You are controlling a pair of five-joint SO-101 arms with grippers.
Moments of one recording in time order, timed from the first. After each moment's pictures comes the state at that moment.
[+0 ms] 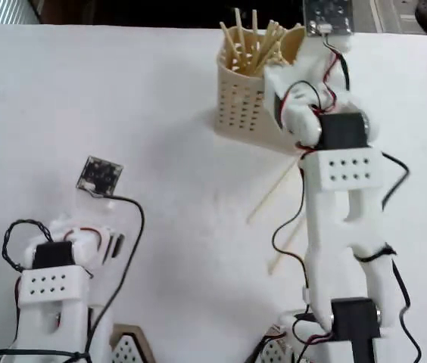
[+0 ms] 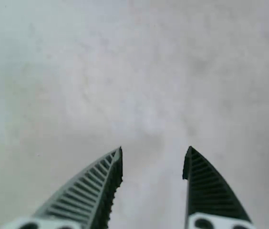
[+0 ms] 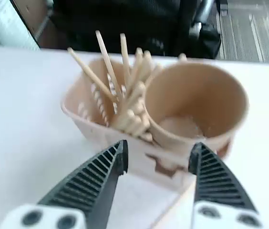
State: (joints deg) left arm -12.8 -58.4 75.7 58.2 -23.0; right arm -8.0 -14.5 -5.3 67.8 1.2
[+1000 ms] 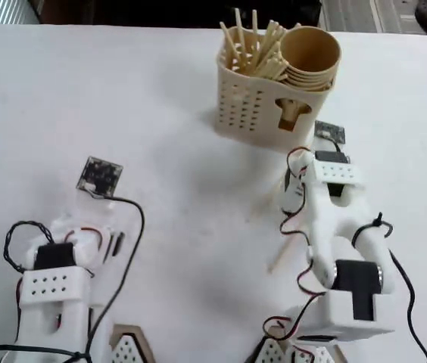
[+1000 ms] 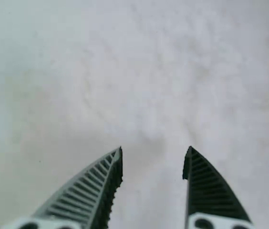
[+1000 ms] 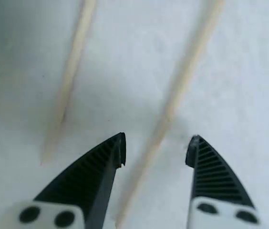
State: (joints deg) left arm -12.8 -58.4 77.3 55.0 -23.0; right arm 0.4 1.0 31.5 63.6 -10.6
